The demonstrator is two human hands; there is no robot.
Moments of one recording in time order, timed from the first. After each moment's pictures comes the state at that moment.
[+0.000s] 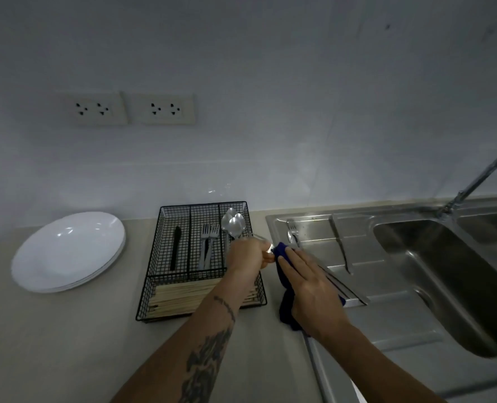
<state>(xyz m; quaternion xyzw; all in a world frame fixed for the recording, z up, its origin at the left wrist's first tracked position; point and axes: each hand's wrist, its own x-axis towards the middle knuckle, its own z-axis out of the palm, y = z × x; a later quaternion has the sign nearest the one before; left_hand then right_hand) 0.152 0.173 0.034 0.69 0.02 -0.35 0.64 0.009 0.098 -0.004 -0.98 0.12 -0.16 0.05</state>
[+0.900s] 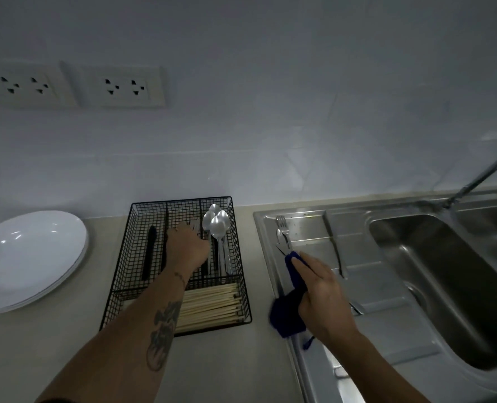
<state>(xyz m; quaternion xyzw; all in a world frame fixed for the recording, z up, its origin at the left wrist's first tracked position) 0.264 0.179 -0.033 0.92 -0.06 -0.17 0.34 0.012 0.046 -0.021 -0.94 0.23 -0.16 0.17</state>
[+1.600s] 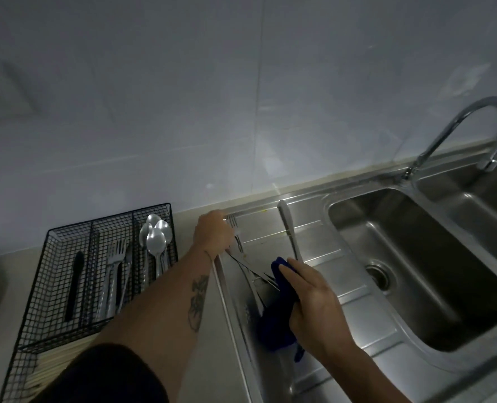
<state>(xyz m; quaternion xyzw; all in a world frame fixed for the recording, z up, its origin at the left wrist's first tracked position) 0.223 0.001 -0.047 0.90 -0.28 -0.18 0.28 -0.036 -0.013 -0.023 -0.92 0.30 -0.15 0.20</state>
